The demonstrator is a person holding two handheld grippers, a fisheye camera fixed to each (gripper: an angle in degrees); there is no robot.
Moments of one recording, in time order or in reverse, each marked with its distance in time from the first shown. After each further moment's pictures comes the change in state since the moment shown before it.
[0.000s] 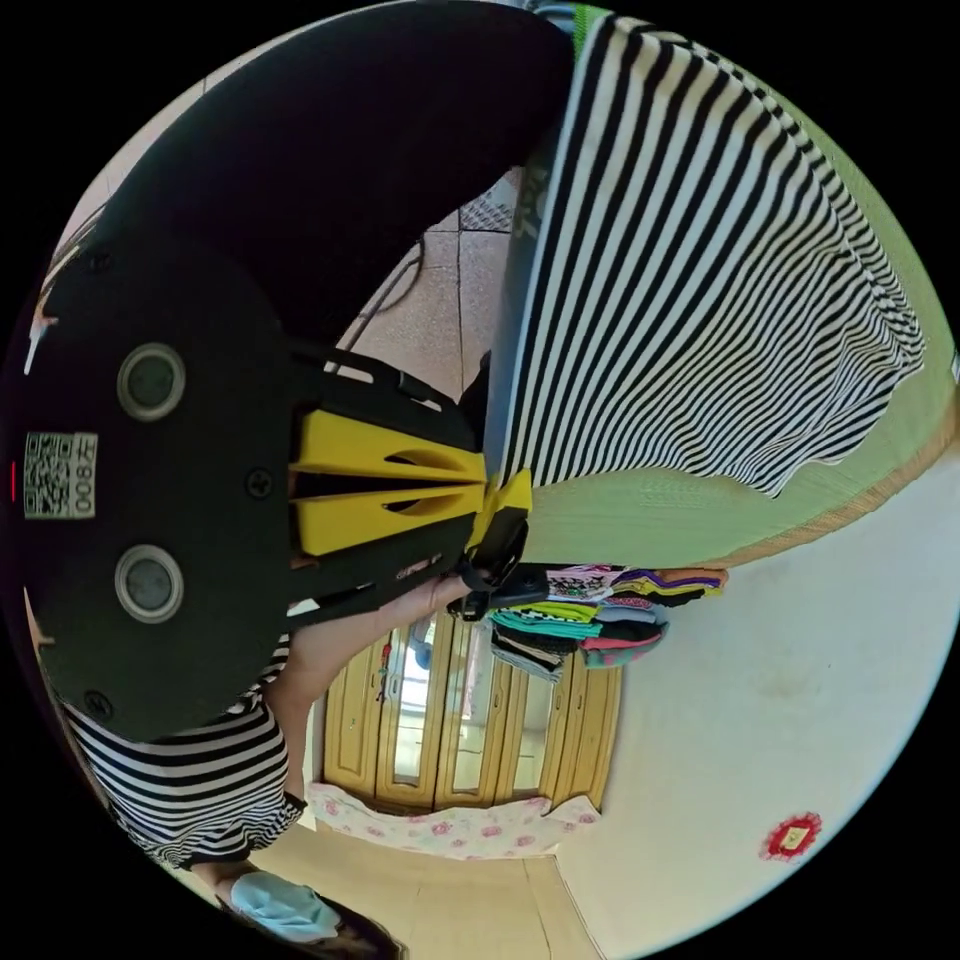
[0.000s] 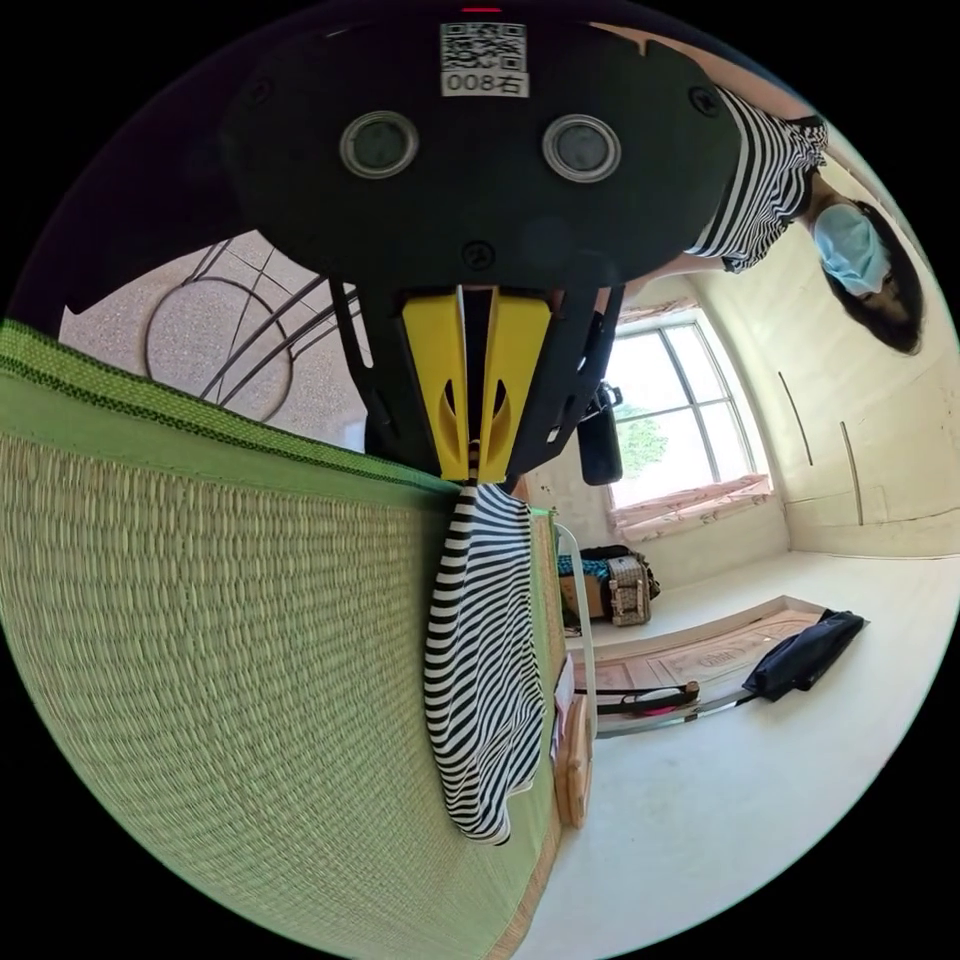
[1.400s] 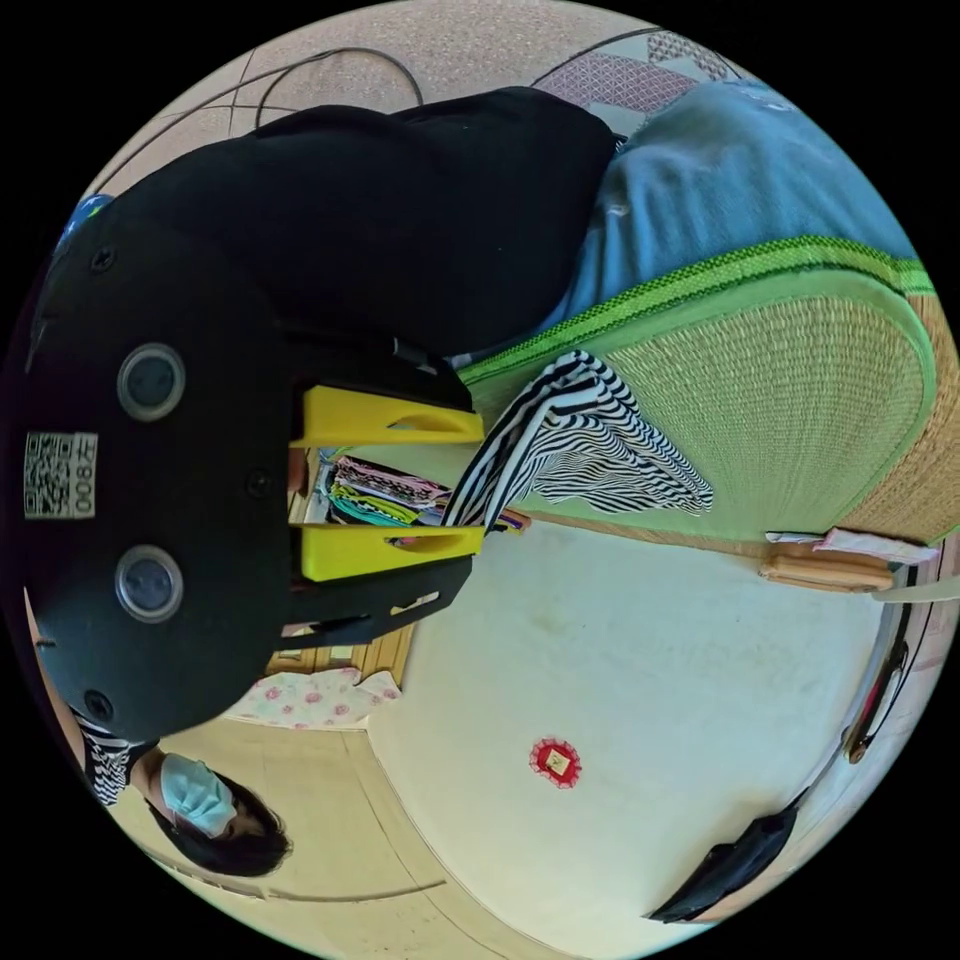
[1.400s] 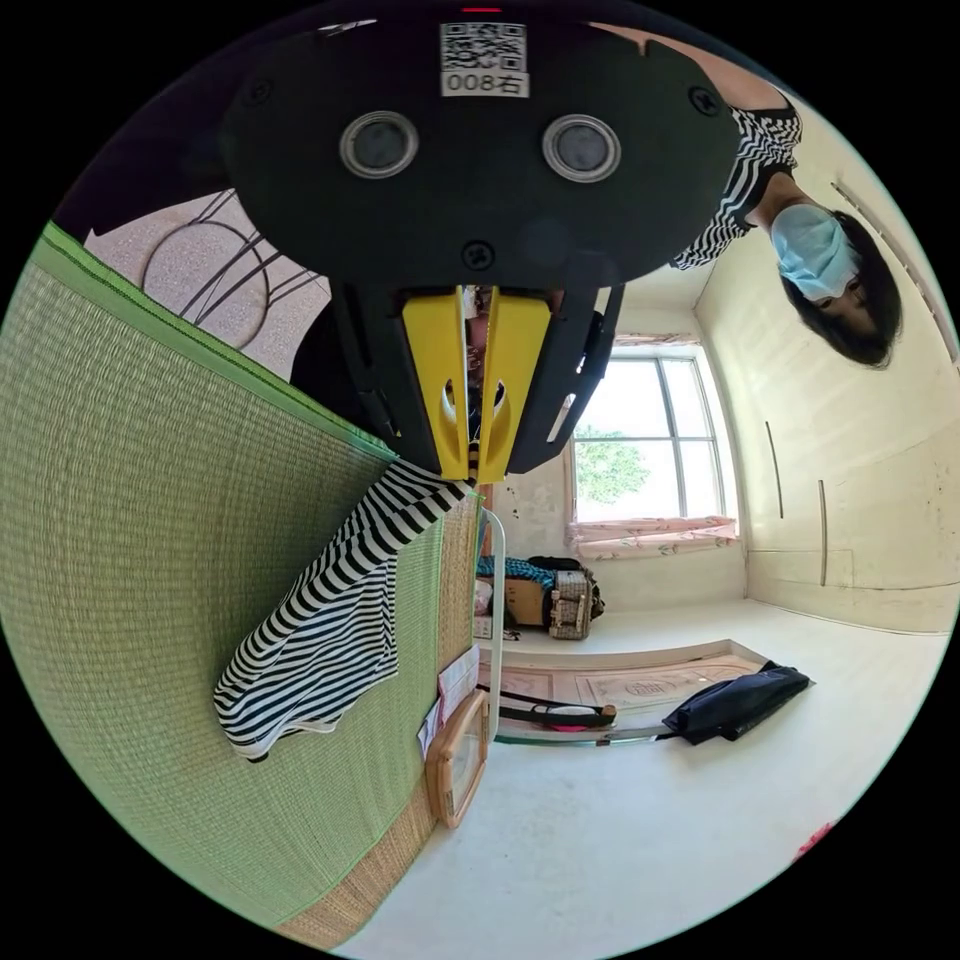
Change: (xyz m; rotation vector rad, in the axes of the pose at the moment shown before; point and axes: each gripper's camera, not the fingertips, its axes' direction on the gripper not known) left arm -0.207 0.093 -0.041 0.490 0.344 -0.313; right arm -0.152 -0.086 -0.022 0.005 -0.060 -0.182
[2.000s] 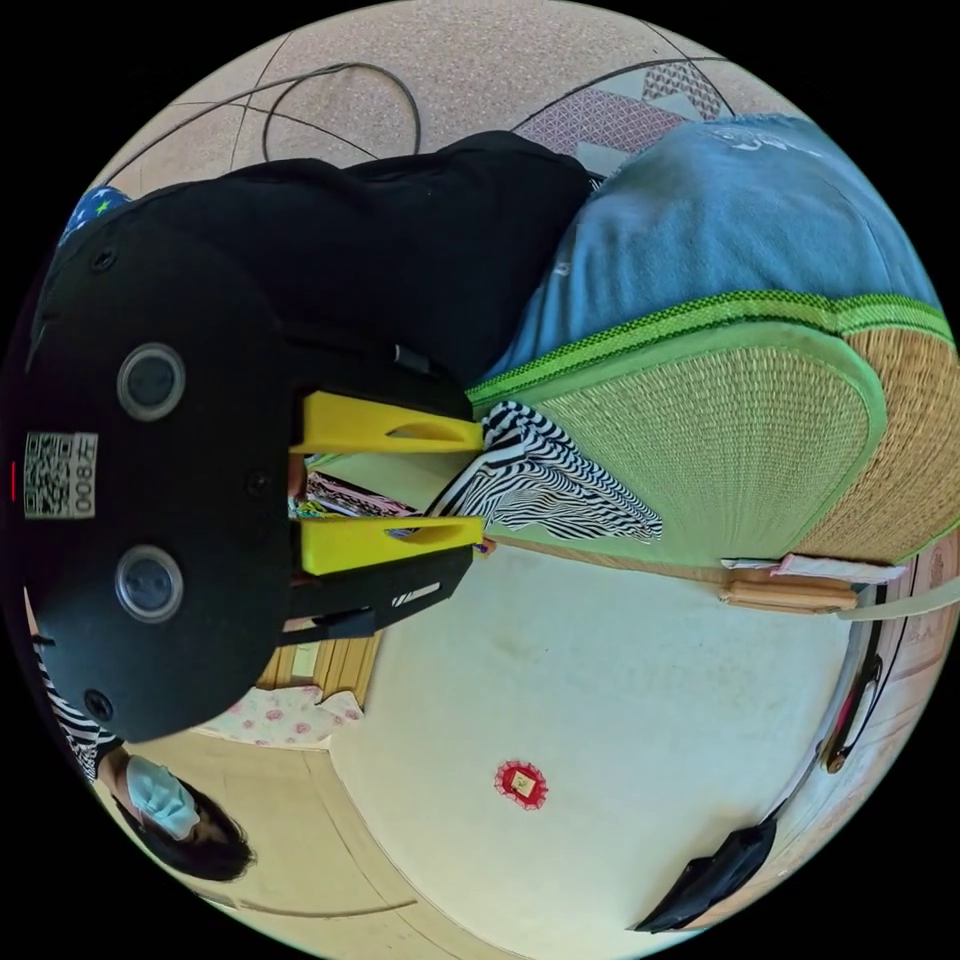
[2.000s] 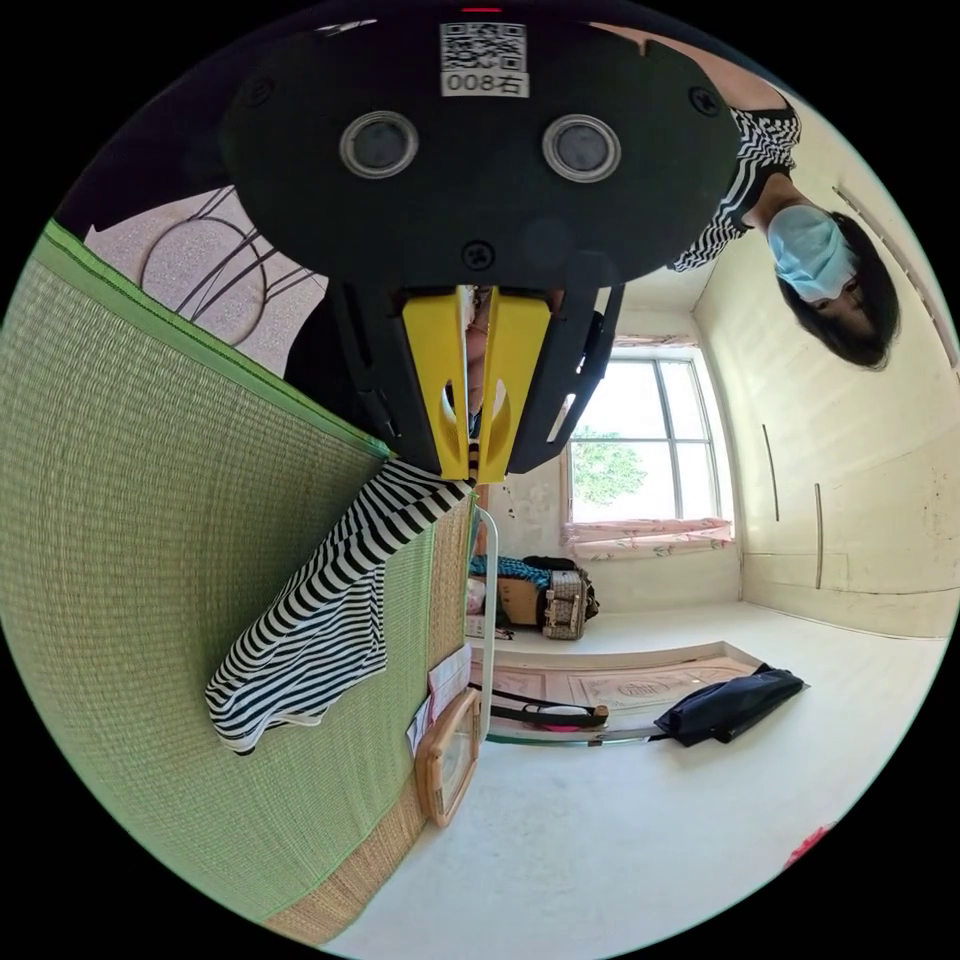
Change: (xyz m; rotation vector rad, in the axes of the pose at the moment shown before) left arm -0.007 -0.017 -0.046 0.096 -0.075 -0.047; right arm 0.024 -0.017 0.000 0.001 -0.009 -0.015
